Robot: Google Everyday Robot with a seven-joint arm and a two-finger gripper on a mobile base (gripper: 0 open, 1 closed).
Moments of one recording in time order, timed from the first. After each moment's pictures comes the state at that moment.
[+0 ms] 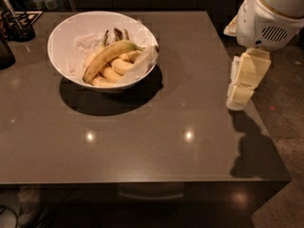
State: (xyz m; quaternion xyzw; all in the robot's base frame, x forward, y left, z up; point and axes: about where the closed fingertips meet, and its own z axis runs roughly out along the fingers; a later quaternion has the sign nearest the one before) arm 0.480 -0.171 0.975 -0.63 0.76 -0.03 0.16
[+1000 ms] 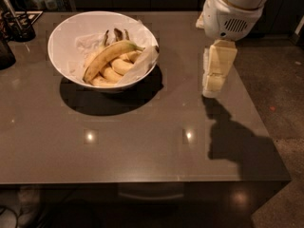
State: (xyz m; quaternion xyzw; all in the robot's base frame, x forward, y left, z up) arm 0.520 -0.126 0.971 -0.68 0.72 -0.05 0.15
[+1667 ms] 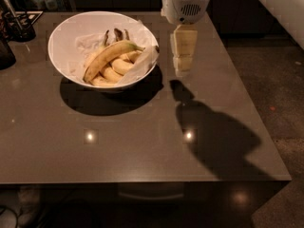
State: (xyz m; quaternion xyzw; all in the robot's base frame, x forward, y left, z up) arm 0.585 -0.061 0.973 -0.74 0.65 -0.07 0.13
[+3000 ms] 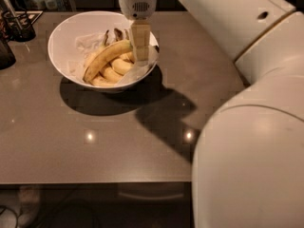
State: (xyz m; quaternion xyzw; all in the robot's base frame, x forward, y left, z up) arm 0.654 0.027 0.954 -0.77 0.63 -0.07 0.13
